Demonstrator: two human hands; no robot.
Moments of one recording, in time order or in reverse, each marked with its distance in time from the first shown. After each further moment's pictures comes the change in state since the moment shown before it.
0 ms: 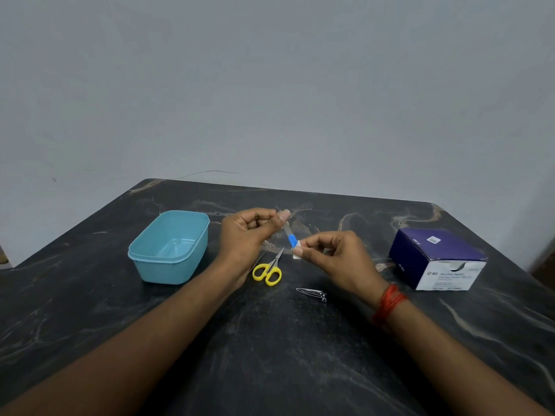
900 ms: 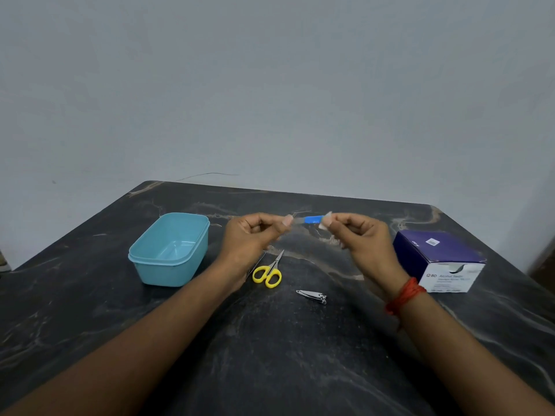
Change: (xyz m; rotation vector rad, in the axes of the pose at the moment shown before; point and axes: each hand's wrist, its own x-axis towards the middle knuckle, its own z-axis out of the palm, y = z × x) left_hand -0.002 0.003 0.000 0.083 -0.070 -0.090; right_hand 0.007 -0.011 -0.025 0.375 0.253 0.076
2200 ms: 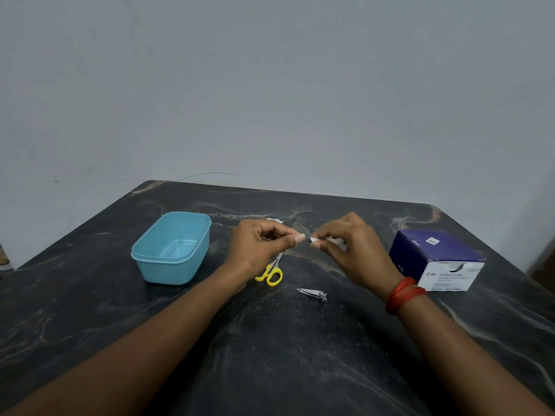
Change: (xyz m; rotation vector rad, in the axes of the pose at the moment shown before) left_hand -0.001 -0.006 0.003 0.248 -0.089 0.197; right_hand 0.002 0.008 -0.006 -0.859 -0.252 -0.356
